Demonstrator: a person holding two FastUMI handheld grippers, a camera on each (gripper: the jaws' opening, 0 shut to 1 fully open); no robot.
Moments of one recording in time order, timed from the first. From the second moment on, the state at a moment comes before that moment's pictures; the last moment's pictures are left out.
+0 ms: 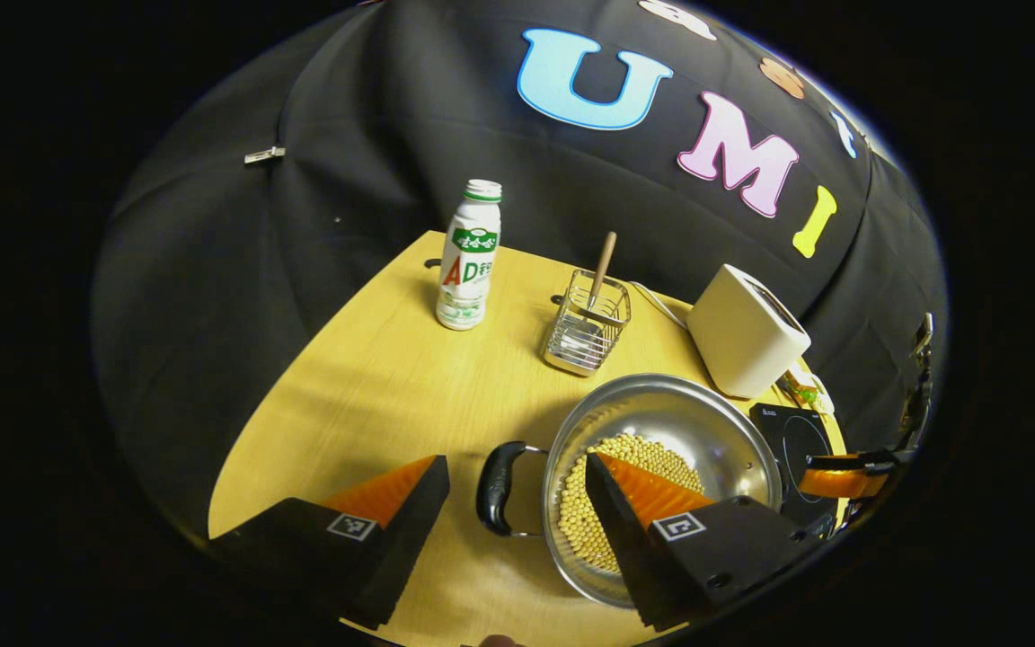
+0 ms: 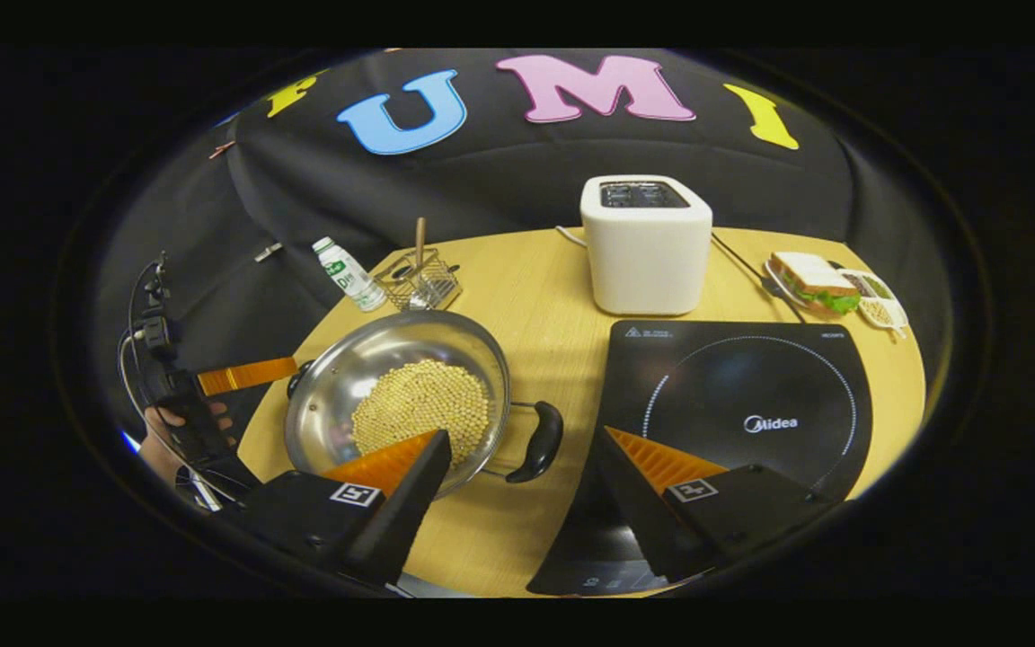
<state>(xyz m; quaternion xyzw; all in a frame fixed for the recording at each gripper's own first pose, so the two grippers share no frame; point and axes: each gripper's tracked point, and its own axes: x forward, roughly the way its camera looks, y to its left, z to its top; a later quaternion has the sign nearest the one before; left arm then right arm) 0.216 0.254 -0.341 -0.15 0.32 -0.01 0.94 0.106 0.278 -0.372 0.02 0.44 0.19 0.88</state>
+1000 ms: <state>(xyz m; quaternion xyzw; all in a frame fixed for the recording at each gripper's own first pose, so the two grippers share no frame) 0.231 0.246 -0.421 -0.11 0.42 -0.06 0.90 0.123 0.306 -0.441 0.01 0.48 0.16 0.86</state>
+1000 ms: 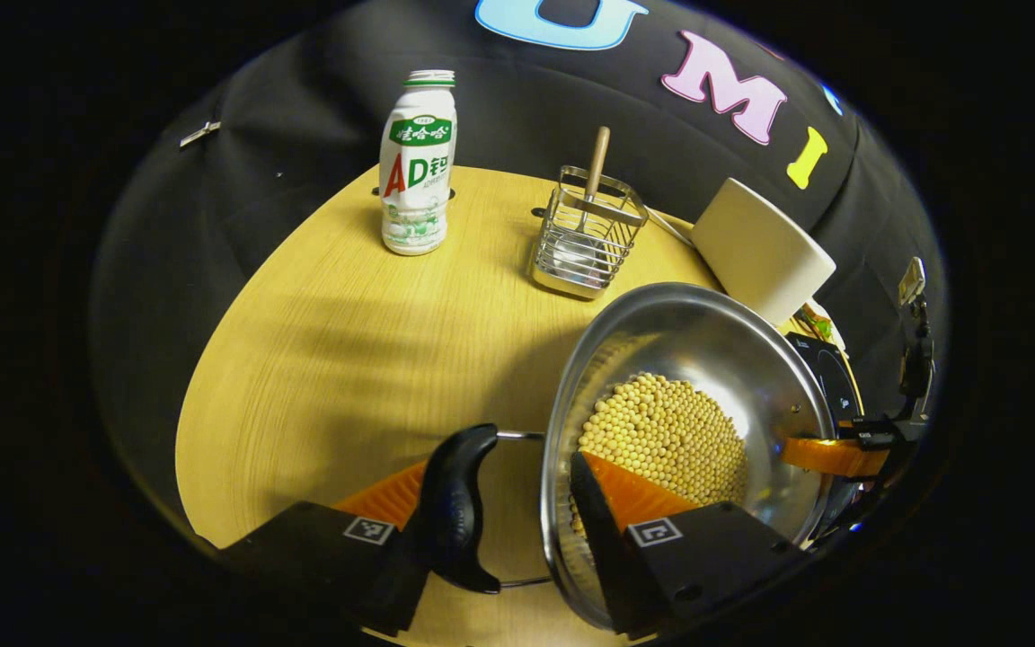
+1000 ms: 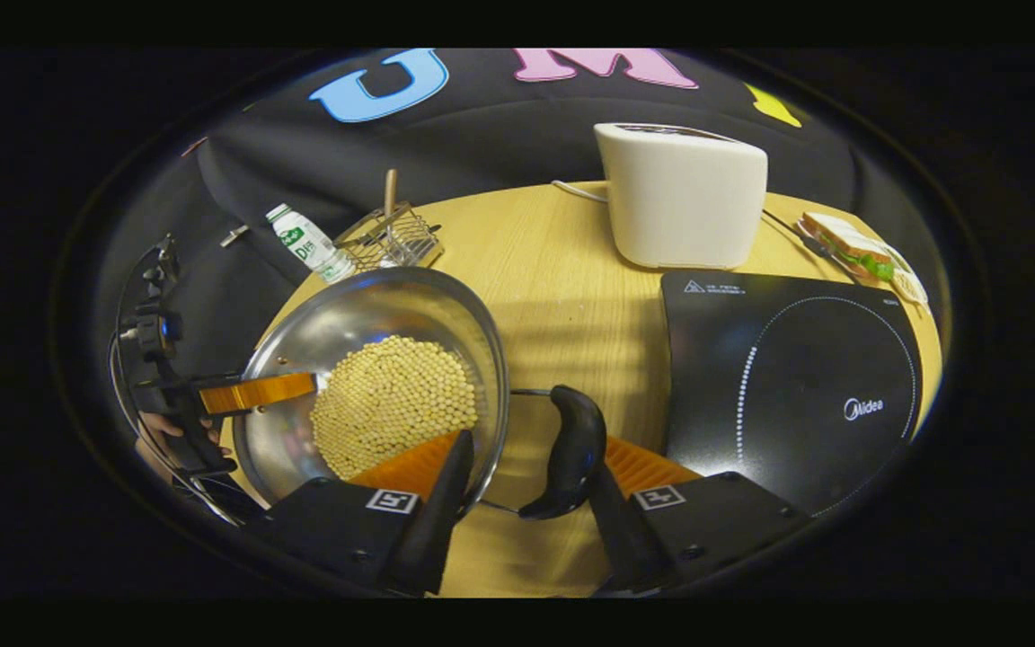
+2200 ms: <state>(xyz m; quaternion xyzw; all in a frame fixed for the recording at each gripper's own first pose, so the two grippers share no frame) 0.163 0.215 -0.371 -0.13 0.43 -0.03 0.89 0.090 0.277 -0.393 0.01 0.49 0.16 0.86</state>
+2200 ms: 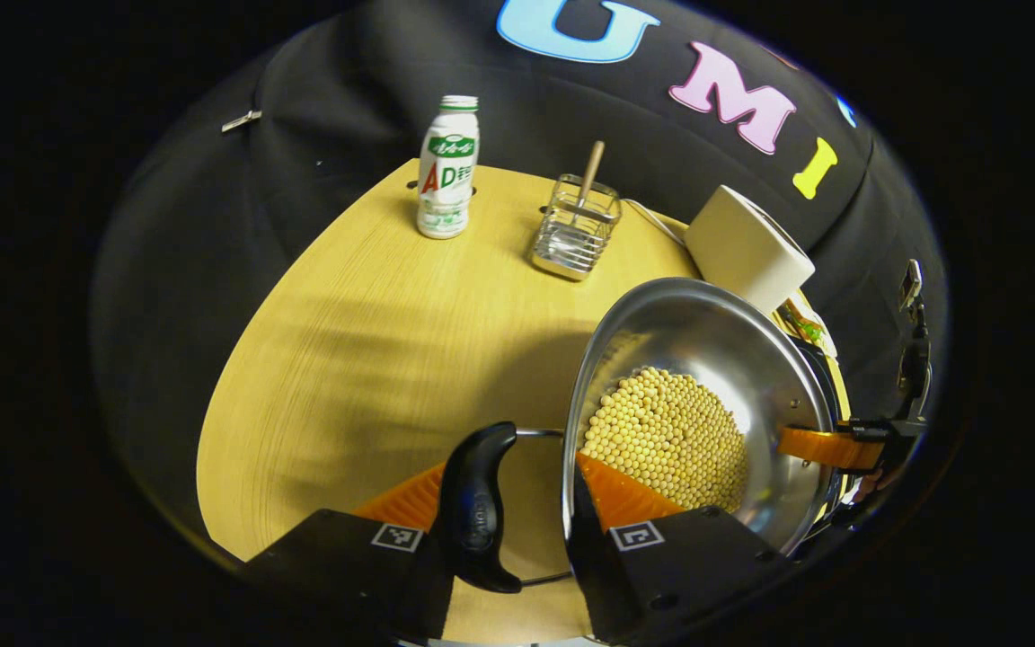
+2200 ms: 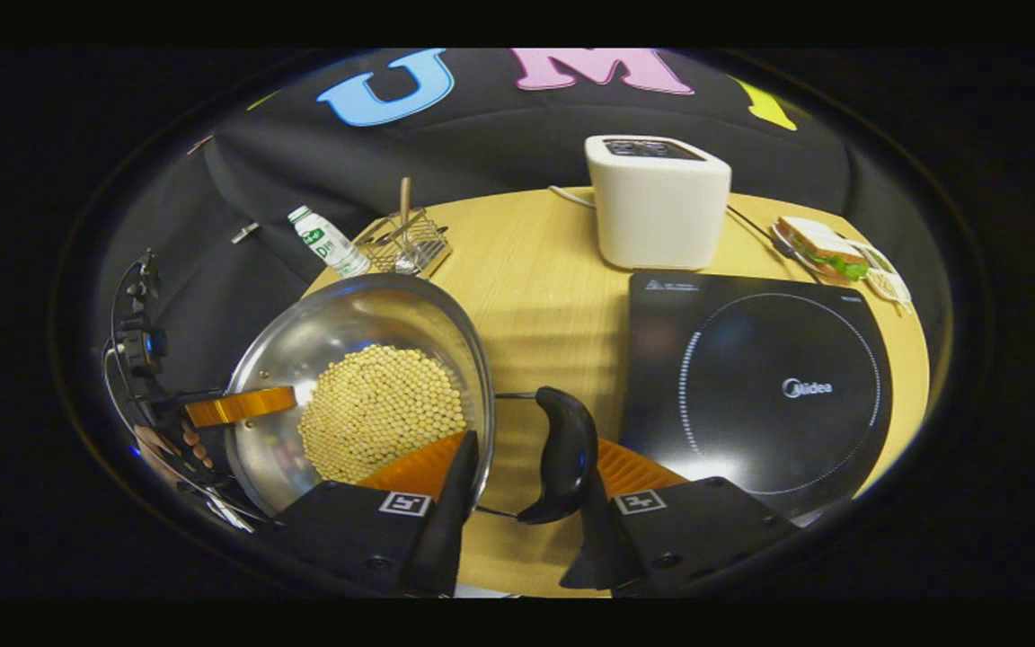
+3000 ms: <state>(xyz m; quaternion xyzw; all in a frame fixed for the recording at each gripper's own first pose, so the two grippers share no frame) 0.222 0.016 -0.322 -0.09 0.42 -0.11 0.90 0.131 0.089 -0.337 0.04 0.45 0.09 0.89</state>
